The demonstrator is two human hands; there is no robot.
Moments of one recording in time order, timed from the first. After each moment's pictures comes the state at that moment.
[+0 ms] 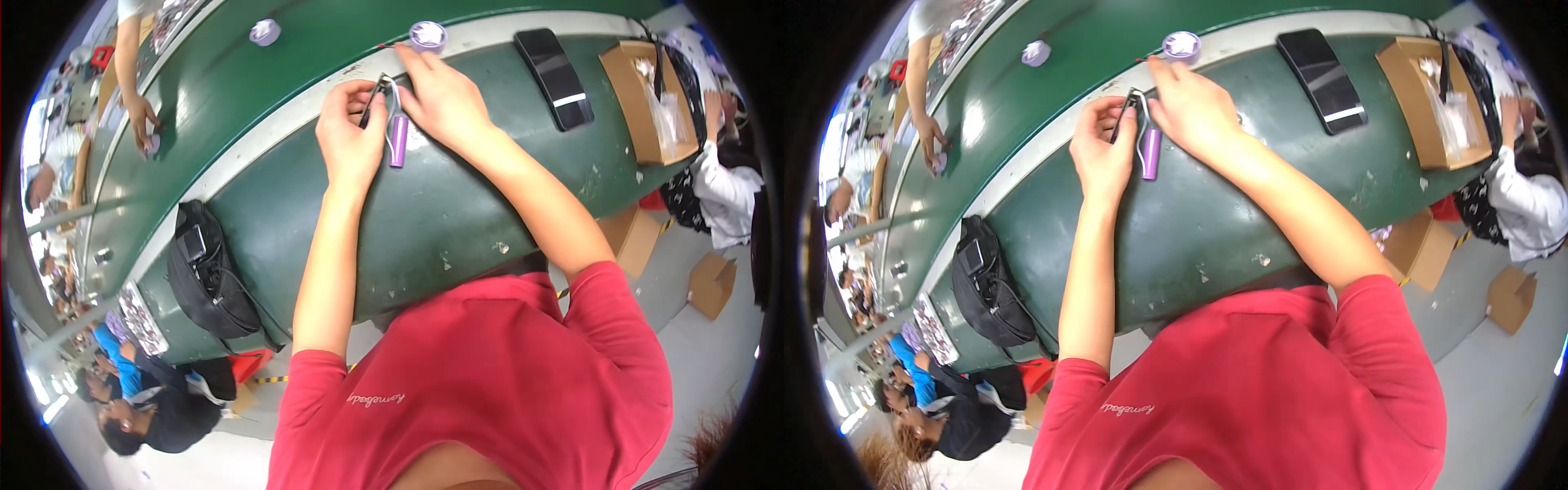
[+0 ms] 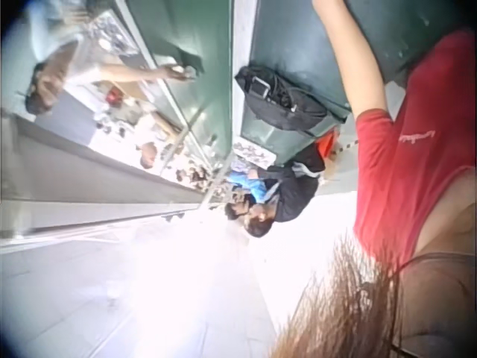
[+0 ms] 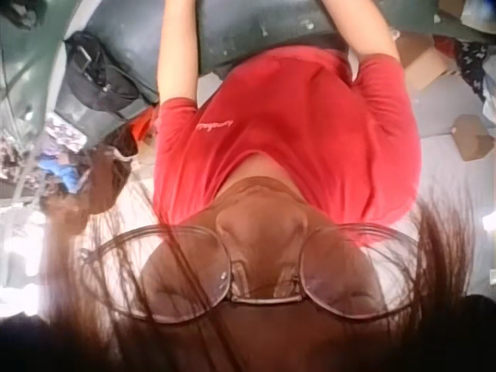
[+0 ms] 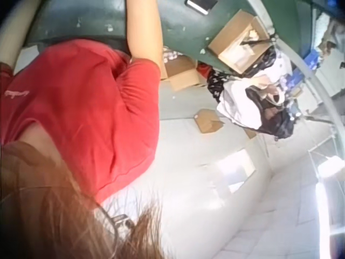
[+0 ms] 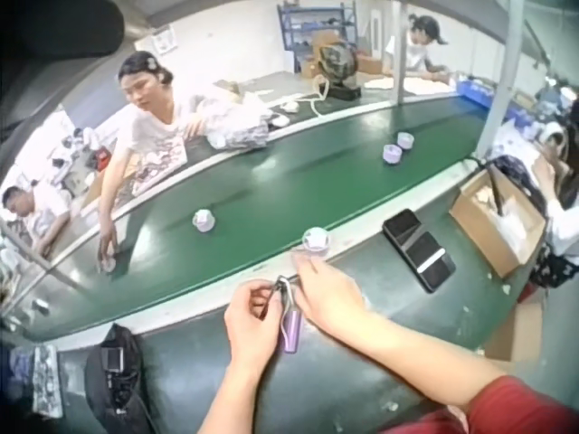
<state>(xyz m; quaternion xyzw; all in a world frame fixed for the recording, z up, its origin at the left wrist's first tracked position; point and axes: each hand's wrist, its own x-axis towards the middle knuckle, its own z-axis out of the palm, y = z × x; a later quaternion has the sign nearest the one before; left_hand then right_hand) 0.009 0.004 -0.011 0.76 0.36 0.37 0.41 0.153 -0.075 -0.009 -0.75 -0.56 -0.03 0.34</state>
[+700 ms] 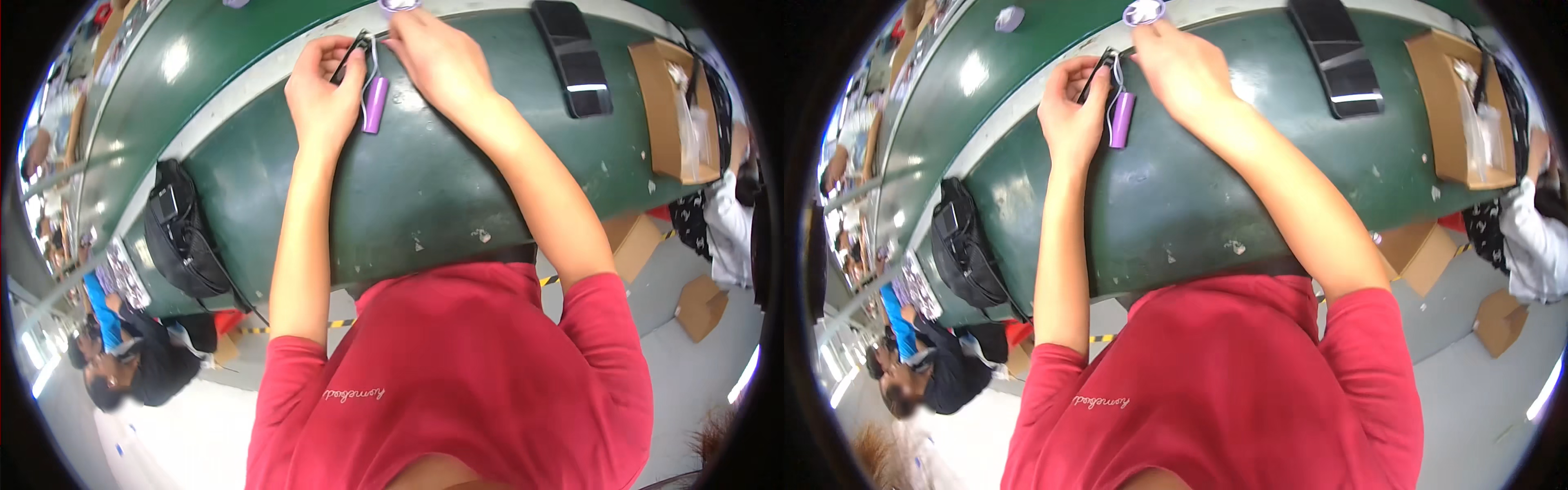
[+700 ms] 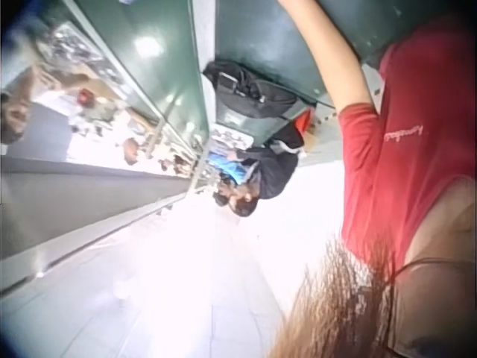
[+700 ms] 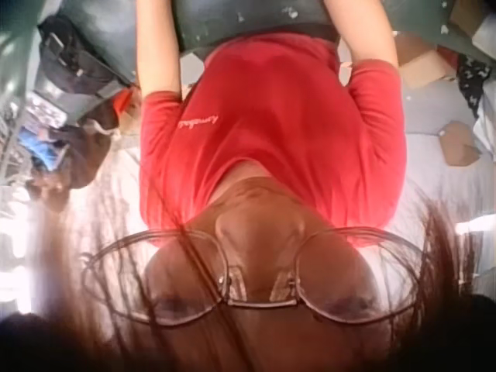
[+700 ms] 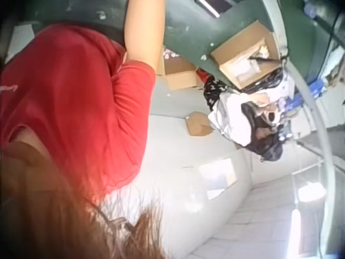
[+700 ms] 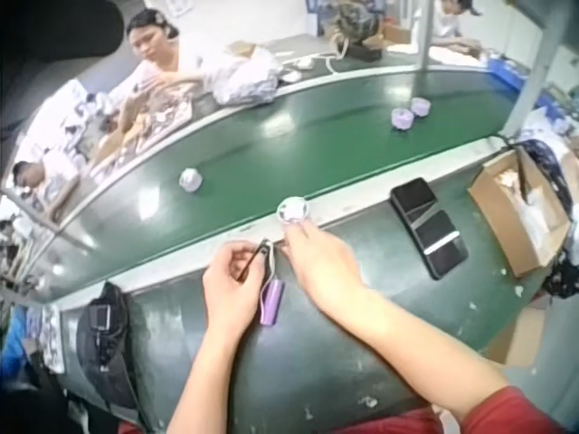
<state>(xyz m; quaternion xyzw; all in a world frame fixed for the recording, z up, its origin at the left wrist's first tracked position) 0.016 -0.001 -0.007 0.76 0.40 0.35 0.38 0.170 -0.078 -0.018 -0.72 -0.59 -0.01 0.37</state>
